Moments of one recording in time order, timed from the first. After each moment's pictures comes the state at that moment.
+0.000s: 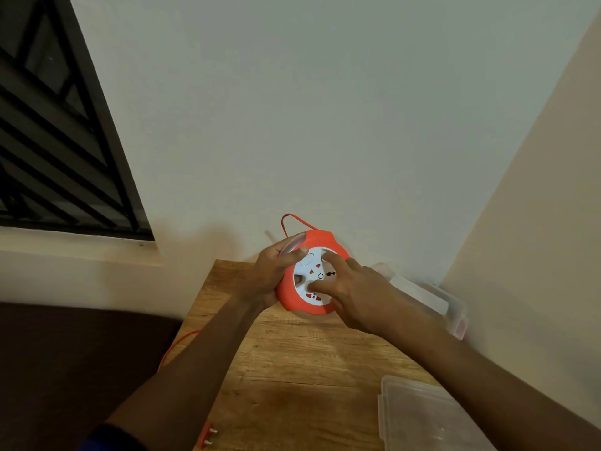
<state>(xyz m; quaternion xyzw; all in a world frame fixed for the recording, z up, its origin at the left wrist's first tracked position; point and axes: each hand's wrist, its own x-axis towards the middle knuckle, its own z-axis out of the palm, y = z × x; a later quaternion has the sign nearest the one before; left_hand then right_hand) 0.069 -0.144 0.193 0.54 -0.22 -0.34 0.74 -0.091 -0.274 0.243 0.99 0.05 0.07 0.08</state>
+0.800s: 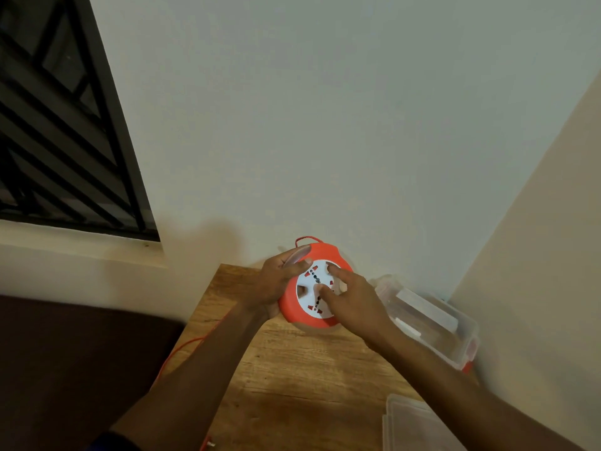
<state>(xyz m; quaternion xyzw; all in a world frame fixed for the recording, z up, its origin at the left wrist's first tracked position) 0.077 -0.145 0.183 0.55 -0.21 -0.33 0.74 -0.057 -0.266 0.215 0.88 -0.23 0.13 -0.39</state>
